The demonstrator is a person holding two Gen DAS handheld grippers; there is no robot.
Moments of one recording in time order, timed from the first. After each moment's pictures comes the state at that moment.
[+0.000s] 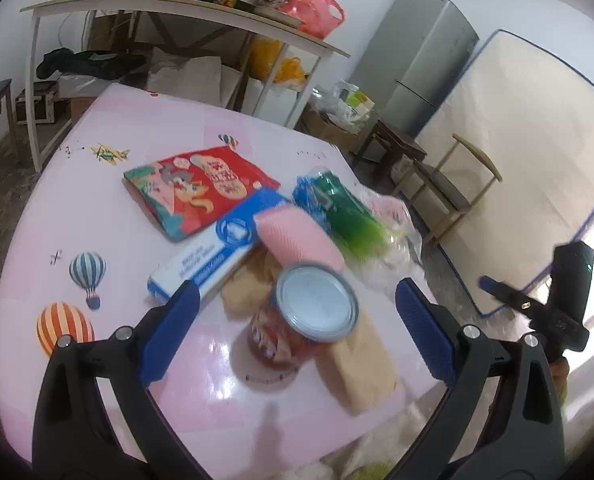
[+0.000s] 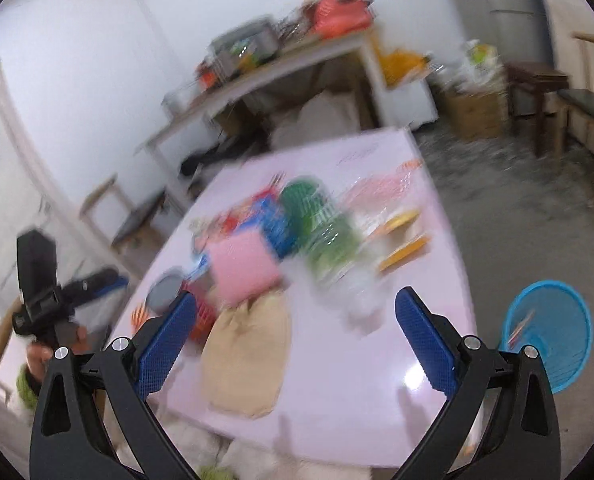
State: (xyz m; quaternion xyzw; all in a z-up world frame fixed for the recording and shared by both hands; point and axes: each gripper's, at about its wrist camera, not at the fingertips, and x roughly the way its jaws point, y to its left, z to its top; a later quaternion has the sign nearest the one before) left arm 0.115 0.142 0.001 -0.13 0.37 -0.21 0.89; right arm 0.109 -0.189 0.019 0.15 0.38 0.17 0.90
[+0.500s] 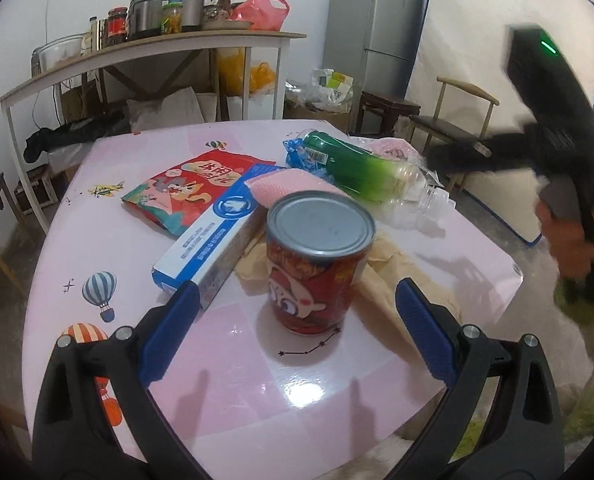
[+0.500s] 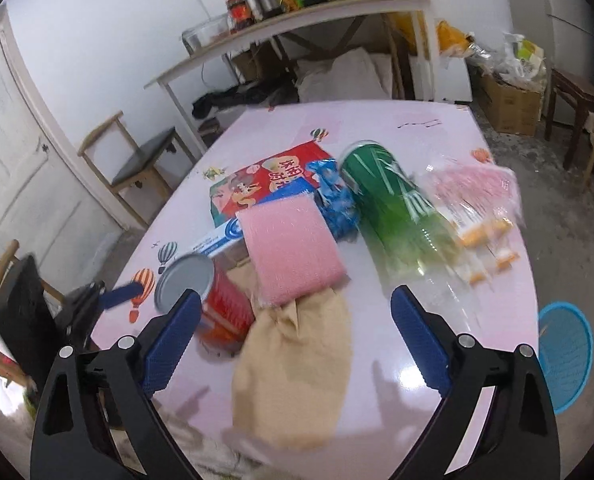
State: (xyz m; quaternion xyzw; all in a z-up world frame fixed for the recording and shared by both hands) left arm 0.085 0.115 -0.040 0.03 0.33 -0.22 0.92; right arm 0.186 -0.110 0.031 0.10 0.45 0.20 0.86
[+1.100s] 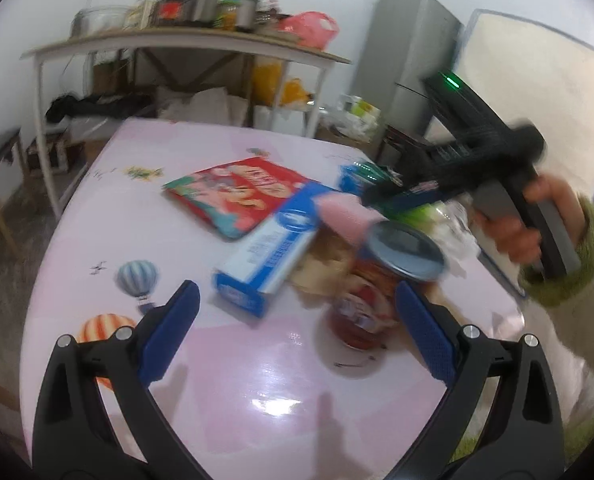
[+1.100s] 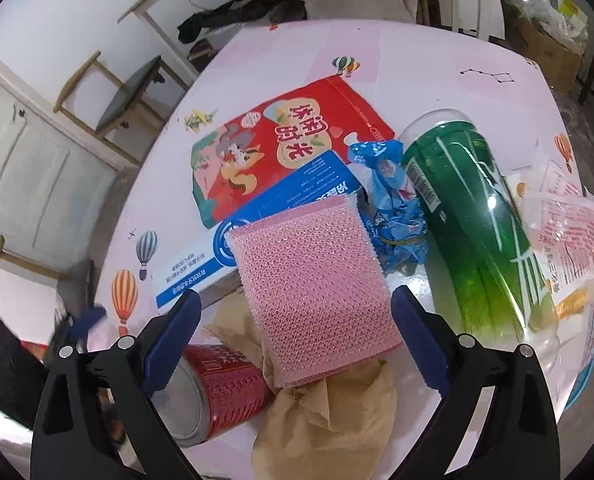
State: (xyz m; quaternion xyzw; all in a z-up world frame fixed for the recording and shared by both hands) left arm 0.106 0.187 -0.041 -0.08 0.32 -0.18 0.93; right arm 0.289 -0.043 -0.008 0.06 0.59 0.22 0.77
